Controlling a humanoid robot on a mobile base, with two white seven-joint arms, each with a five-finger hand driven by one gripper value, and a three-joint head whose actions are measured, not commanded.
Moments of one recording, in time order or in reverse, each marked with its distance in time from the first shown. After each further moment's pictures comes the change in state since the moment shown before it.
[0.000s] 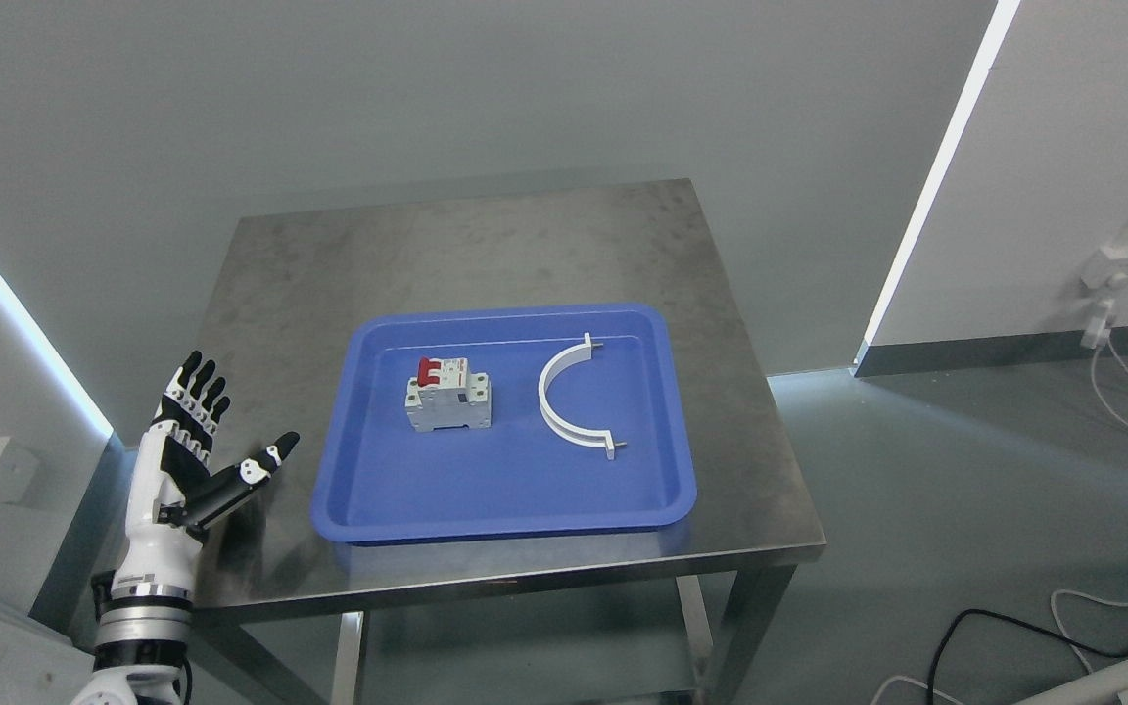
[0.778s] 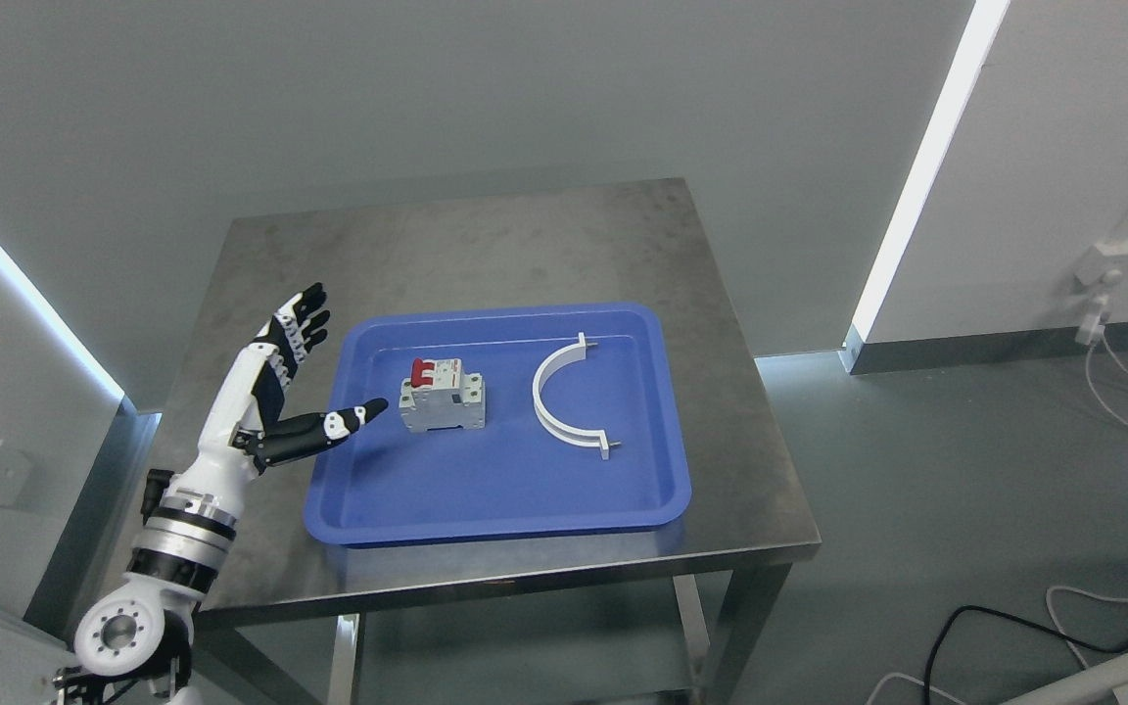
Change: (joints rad) left arm -0.172 0.090 -0.146 0.009 -0.217 0.063 -0.276; right arm 0.000 0.000 0.000 0.000 0.000 0.000 0.000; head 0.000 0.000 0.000
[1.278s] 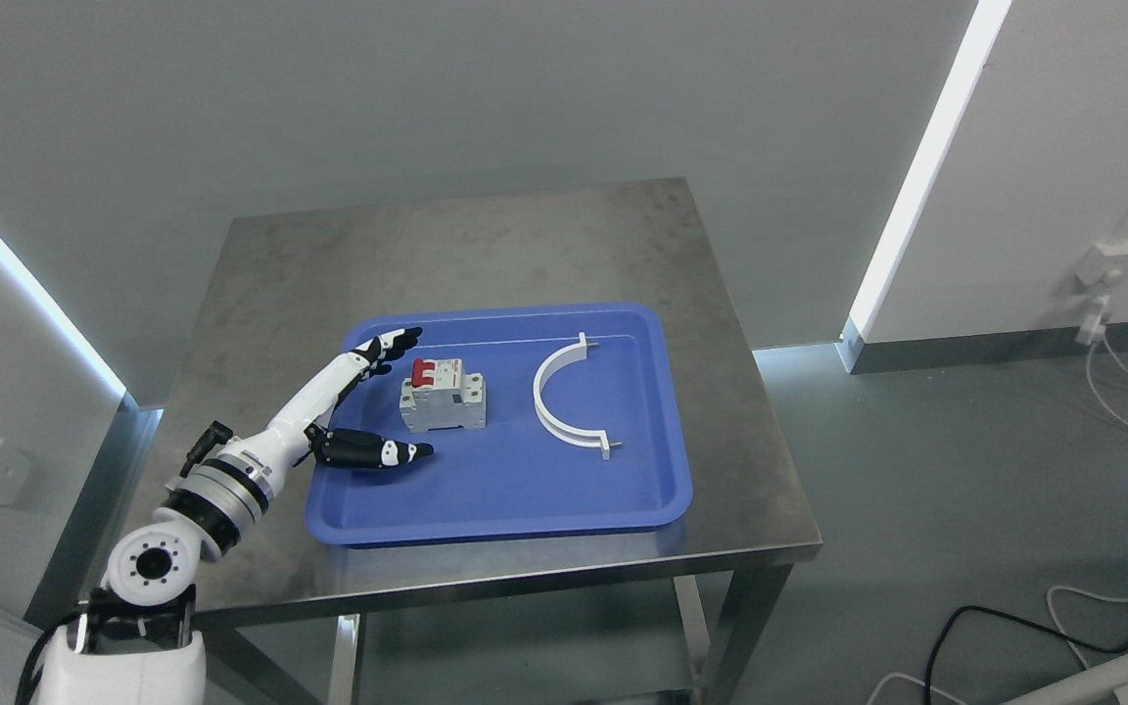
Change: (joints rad) left arm -0.098 0.062 -0.094 0.032 -0.321 0.064 -0.193; right arm 0.000 0.000 0.000 0.000 0.000 0.000 0.000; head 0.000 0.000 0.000
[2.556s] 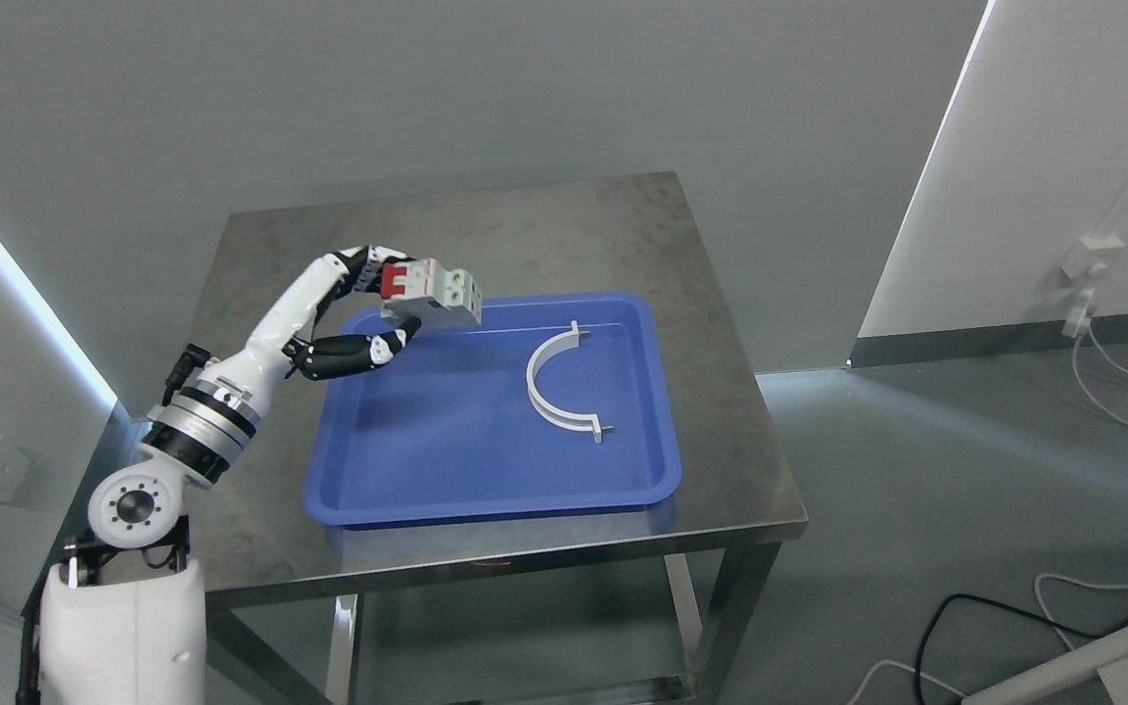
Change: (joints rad) left arm -0.133 -0.089 0.141 0.104 0.163 -0.280 0.097; right arm 0.000 0.000 0.000 0.000 0.000 0.000 0.000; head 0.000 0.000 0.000
